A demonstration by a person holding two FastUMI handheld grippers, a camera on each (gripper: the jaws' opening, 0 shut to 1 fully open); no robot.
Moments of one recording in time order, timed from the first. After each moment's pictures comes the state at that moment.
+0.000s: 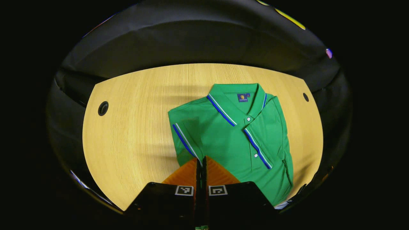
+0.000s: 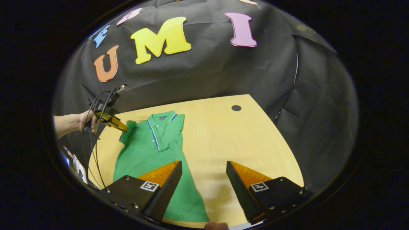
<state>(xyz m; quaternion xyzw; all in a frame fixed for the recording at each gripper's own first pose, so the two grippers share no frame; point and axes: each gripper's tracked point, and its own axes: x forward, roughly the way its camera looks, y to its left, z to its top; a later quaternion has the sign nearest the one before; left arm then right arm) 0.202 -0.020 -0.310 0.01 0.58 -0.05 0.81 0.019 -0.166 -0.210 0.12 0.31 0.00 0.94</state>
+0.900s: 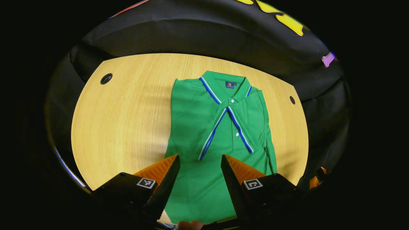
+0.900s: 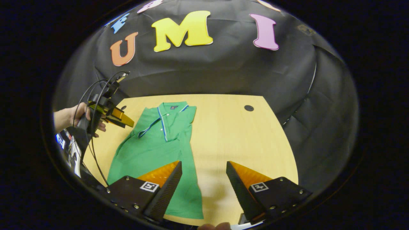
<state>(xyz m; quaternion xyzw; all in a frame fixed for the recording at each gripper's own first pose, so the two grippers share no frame) 0.092 -0.029 -0.284 -0.09 0.57 -0.05 0.81 0.019 -0.128 -0.219 0.05 0.34 0.07 0.94</state>
